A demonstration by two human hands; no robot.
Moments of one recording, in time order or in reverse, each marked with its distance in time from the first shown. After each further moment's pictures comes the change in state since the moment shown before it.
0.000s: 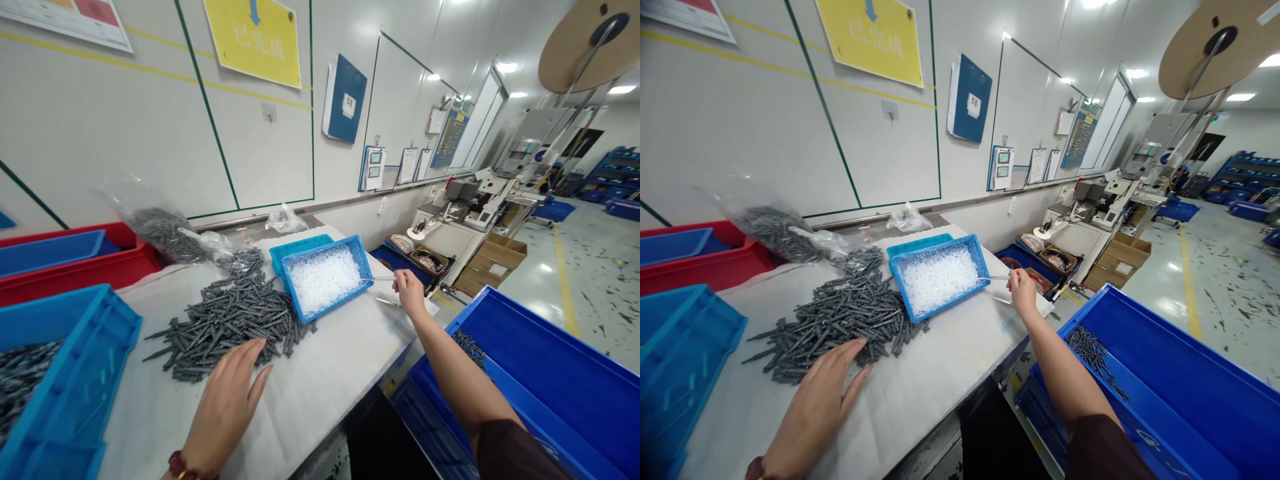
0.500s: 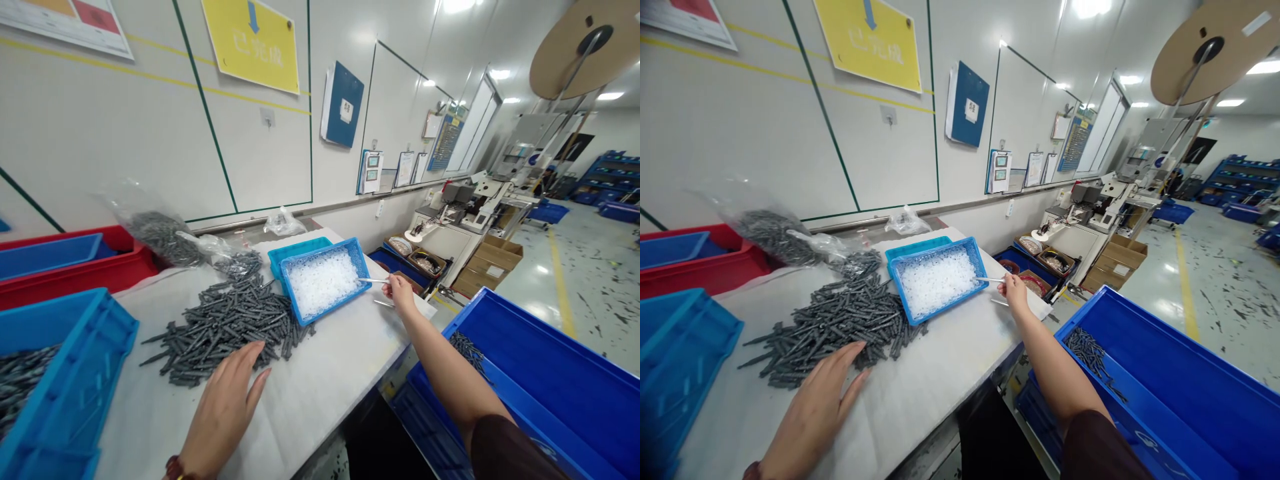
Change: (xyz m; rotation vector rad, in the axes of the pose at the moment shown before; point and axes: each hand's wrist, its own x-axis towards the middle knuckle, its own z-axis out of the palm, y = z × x) left_hand -0.001 -0.001 0.003 0.030 -0.005 -0.015; right_hand 0.005 0.012 0.025 0.381 -0.097 0.251
